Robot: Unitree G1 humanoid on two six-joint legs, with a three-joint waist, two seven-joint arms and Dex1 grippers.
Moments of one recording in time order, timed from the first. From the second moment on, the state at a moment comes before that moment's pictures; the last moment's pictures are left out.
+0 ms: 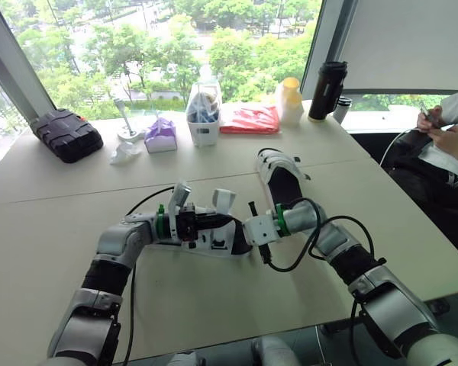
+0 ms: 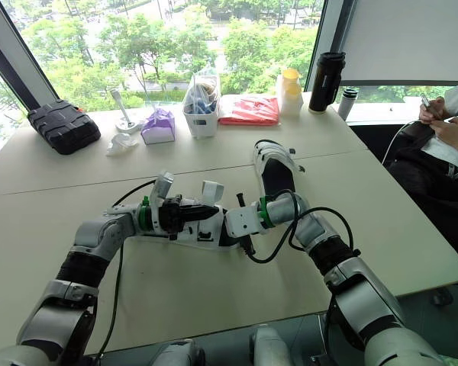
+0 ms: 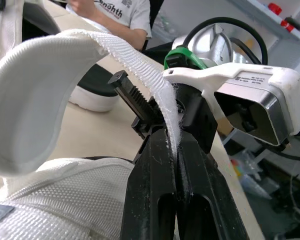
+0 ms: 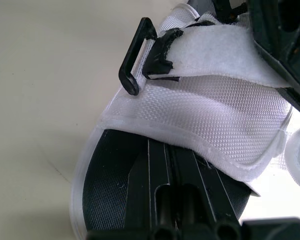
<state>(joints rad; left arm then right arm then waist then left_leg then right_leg) -0.57 0.39 -0.09 0.29 -0.53 0.53 -1.24 -0.74 -0.44 0.46 0.51 -0.16 -0.47 1.15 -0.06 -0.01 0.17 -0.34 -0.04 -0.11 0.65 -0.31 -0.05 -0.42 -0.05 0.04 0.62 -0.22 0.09</state>
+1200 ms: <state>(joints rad) -0.54 0.32 -0.06 0.31 -0.45 0.38 -1.20 -0.74 -0.45 0.46 0.50 -0.16 -0.46 1.16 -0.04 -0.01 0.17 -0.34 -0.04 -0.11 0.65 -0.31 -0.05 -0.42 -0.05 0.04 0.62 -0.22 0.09</state>
